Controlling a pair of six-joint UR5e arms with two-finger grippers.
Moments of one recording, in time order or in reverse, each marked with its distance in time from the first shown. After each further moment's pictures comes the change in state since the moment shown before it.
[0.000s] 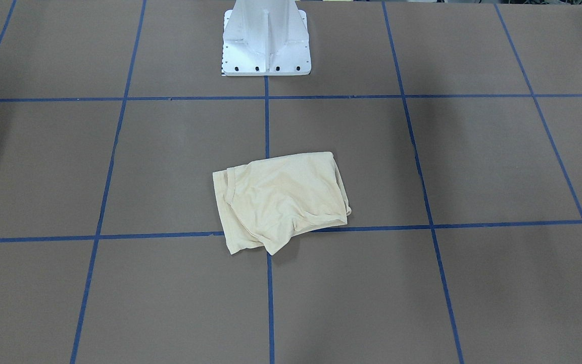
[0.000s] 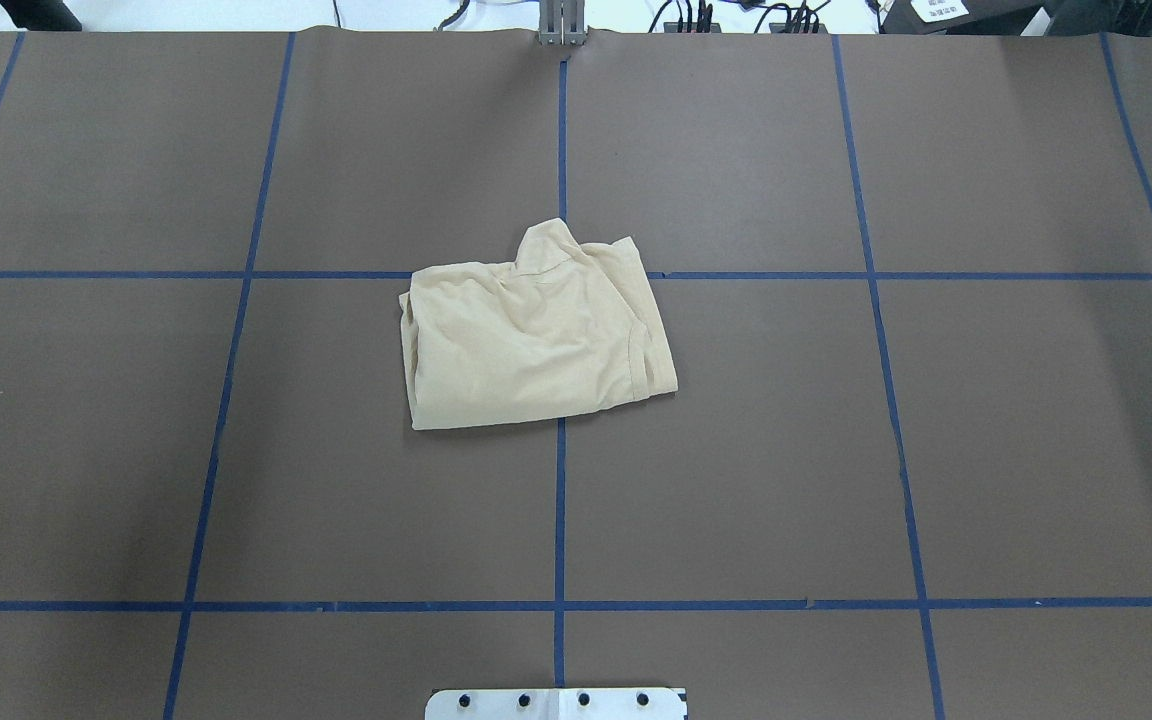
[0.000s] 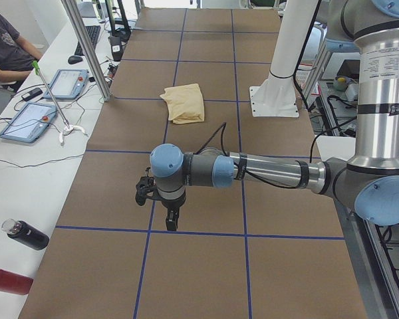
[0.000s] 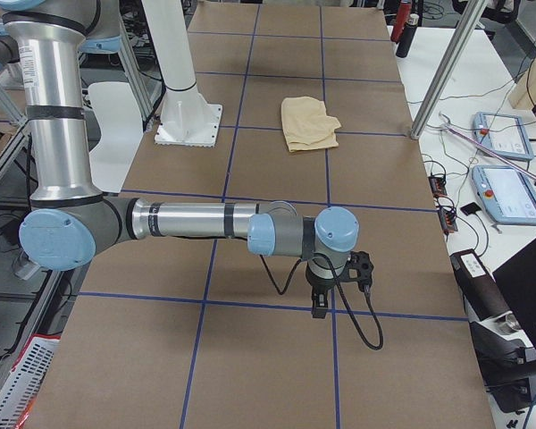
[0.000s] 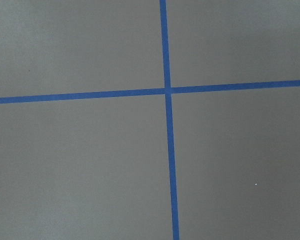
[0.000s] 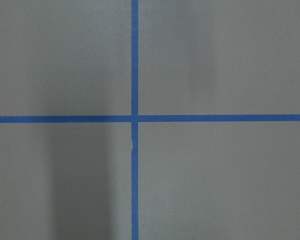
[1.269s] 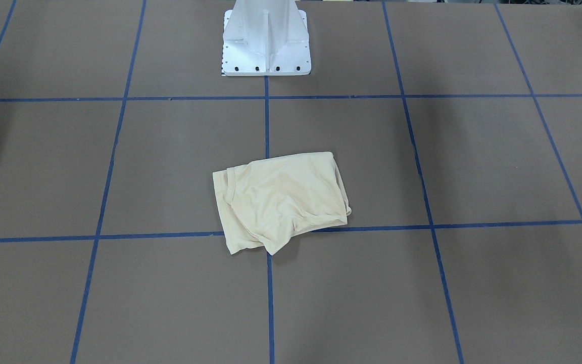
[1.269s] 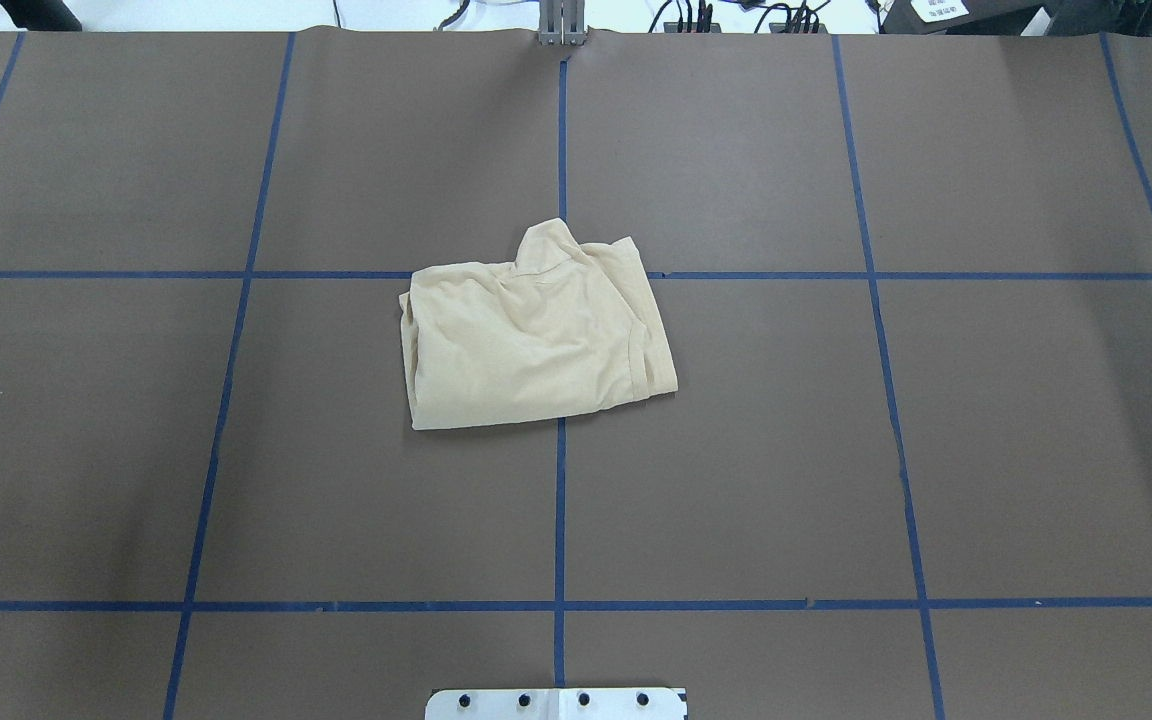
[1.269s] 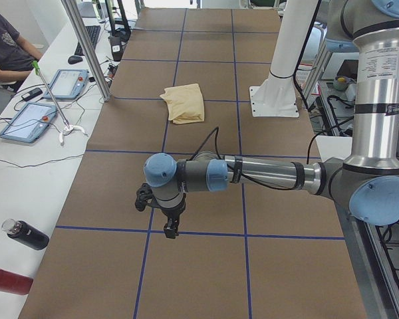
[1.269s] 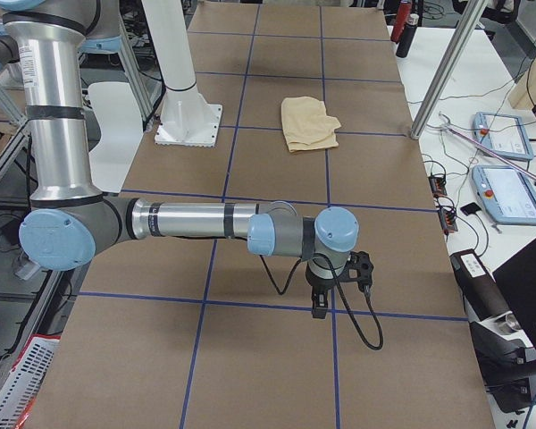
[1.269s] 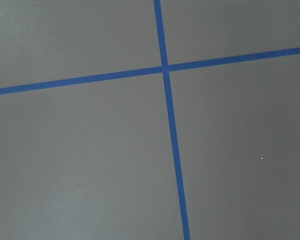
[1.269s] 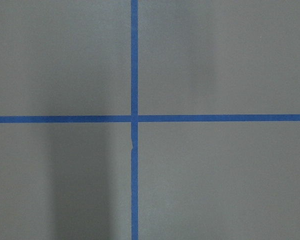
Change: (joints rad) left arm 0.003 -0.019 0.082 0.026 0.010 0.195; right arm 0.000 0.000 -0.001 0.000 0.000 0.000
